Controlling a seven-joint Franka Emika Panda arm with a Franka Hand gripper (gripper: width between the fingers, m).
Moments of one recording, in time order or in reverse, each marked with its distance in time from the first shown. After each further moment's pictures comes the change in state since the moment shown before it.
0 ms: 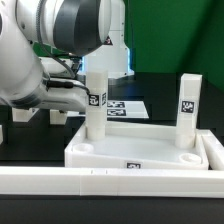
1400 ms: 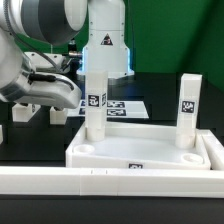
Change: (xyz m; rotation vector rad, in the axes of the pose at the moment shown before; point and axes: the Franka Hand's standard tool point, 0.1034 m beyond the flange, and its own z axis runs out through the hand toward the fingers) arm -0.005 0.008 -0.001 0.147 0.027 0.088
